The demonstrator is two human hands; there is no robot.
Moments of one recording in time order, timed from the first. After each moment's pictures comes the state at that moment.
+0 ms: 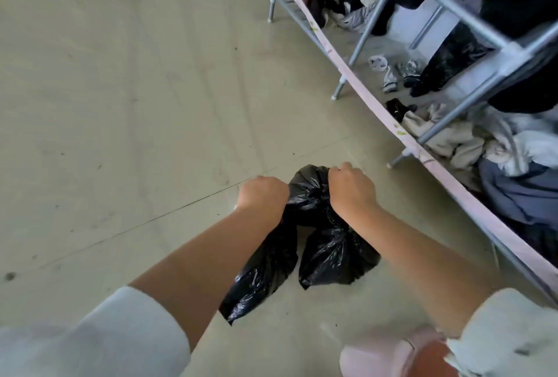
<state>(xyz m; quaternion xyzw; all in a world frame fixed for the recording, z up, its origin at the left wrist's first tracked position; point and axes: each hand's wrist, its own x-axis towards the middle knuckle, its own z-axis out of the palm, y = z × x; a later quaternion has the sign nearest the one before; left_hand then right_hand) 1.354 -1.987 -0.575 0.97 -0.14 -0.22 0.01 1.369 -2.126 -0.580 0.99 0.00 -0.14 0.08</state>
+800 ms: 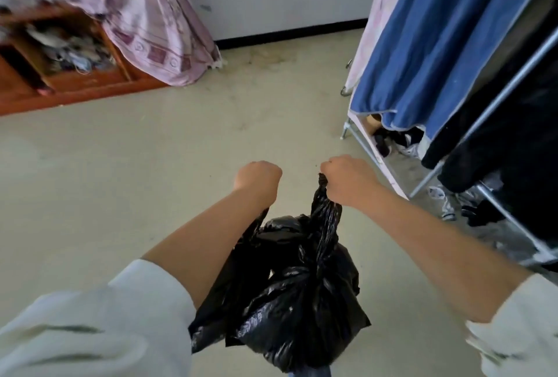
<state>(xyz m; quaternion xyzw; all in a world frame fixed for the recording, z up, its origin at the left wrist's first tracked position) 1.529 -1.731 -0.119 0.99 -0.02 -0.14 -0.03 1.552 -1.885 -0.108 0.96 0.24 -0.10 0.05</state>
